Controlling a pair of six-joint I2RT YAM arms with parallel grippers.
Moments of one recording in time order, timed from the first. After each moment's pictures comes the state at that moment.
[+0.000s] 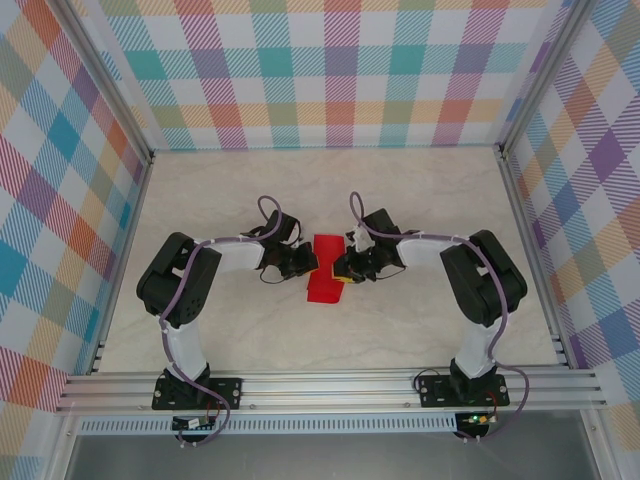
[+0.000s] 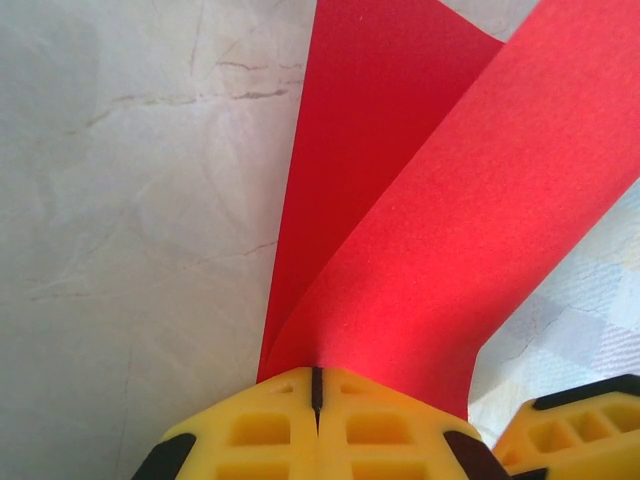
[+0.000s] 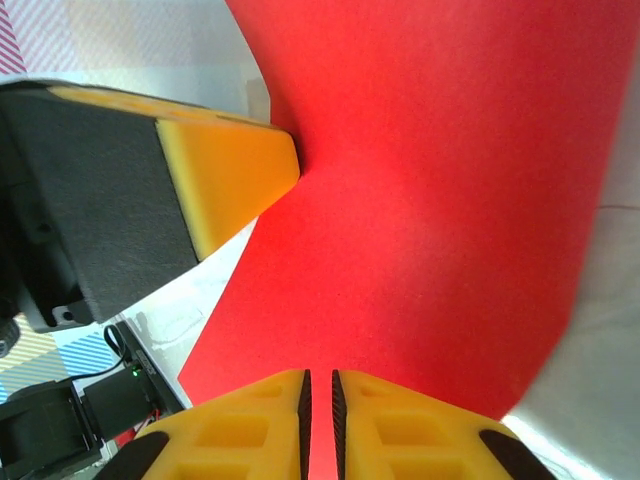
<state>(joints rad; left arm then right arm) -0.51 1.87 0.99 -0.14 0.45 -0.78 0.53 1.85 0.97 -0.20 -0.74 0.66</state>
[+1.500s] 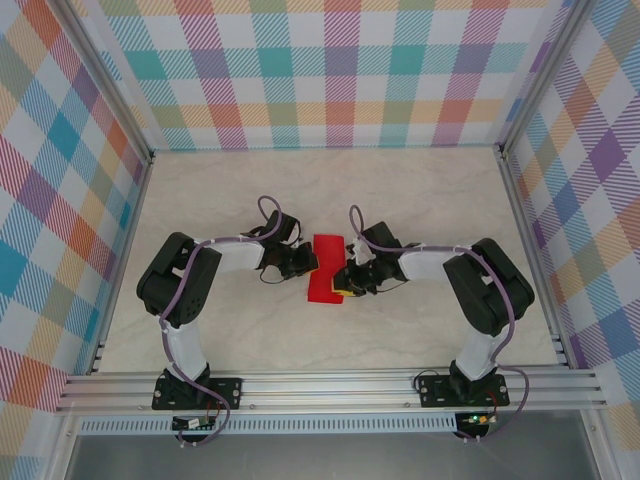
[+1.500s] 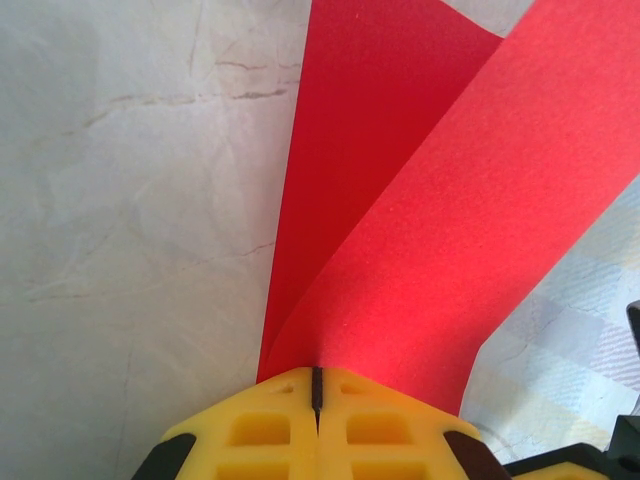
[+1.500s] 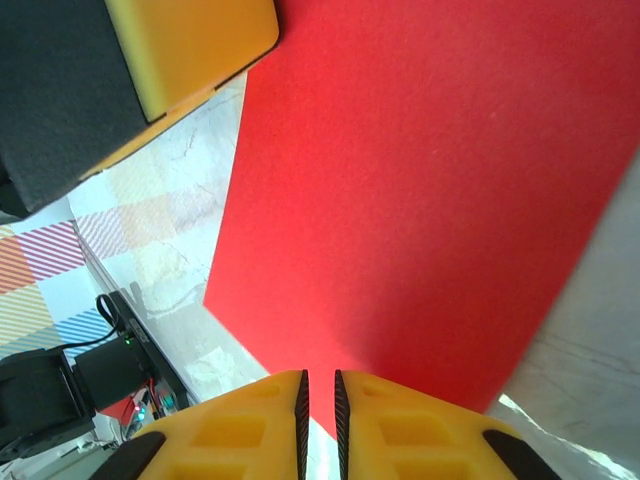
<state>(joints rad) -0.51 1.87 0.99 -0.14 0.45 -0.79 0.58 1.77 0.84 -0.14 -0.75 0.71</state>
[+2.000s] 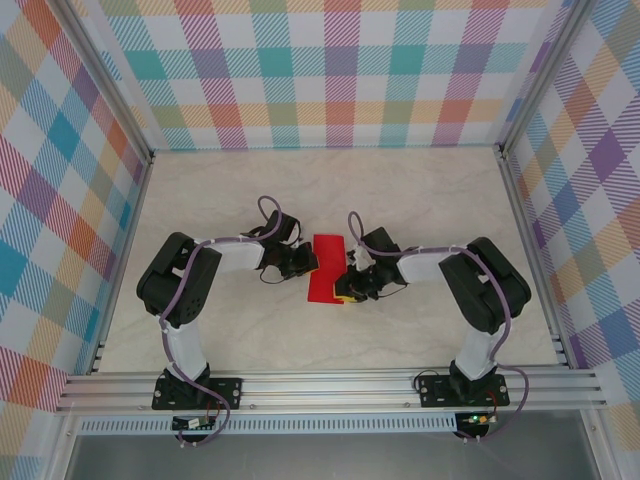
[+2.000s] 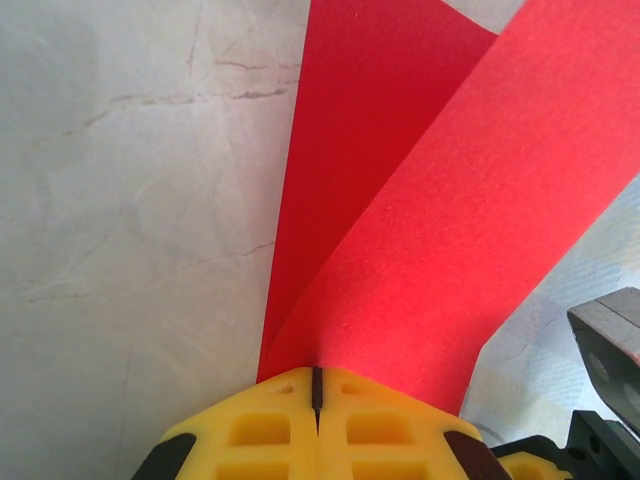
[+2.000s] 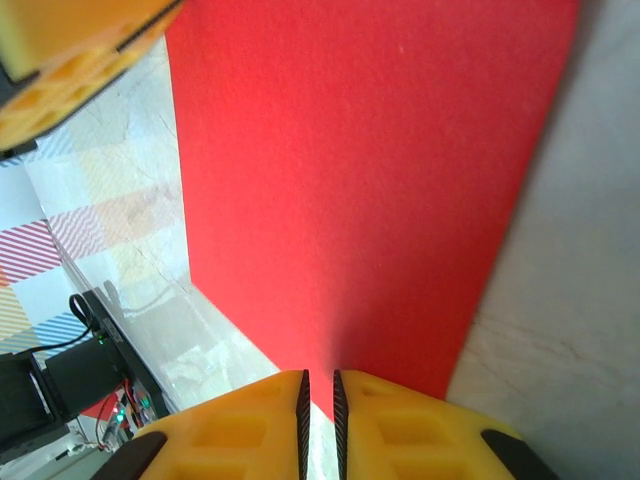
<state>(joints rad) -0.51 1.87 0.99 -0.13 0.45 -0.78 0.58 1.78 0.80 -0.13 -0.73 0.71</state>
